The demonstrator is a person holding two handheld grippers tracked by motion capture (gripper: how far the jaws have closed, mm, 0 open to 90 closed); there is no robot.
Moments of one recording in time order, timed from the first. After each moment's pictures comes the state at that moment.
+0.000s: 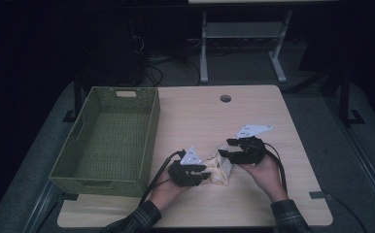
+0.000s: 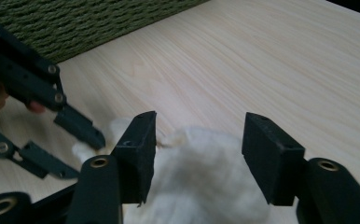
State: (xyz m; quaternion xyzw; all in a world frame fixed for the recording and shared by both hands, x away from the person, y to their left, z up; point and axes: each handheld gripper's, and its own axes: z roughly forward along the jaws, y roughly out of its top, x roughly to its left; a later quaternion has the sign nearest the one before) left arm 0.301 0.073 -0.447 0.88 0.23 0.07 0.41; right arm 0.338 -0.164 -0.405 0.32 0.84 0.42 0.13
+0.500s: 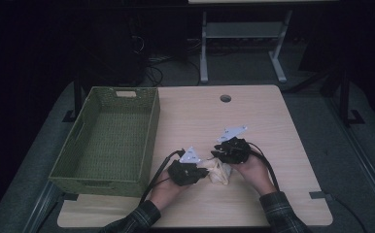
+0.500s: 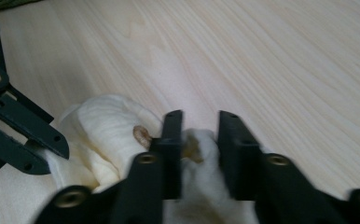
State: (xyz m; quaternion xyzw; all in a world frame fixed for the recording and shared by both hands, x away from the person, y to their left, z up) left arm 0.304 0.076 -0.449 0.88 0.23 0.05 0.41; right arm 0.353 -0.128 -0.427 0.28 0.88 0.35 0.14
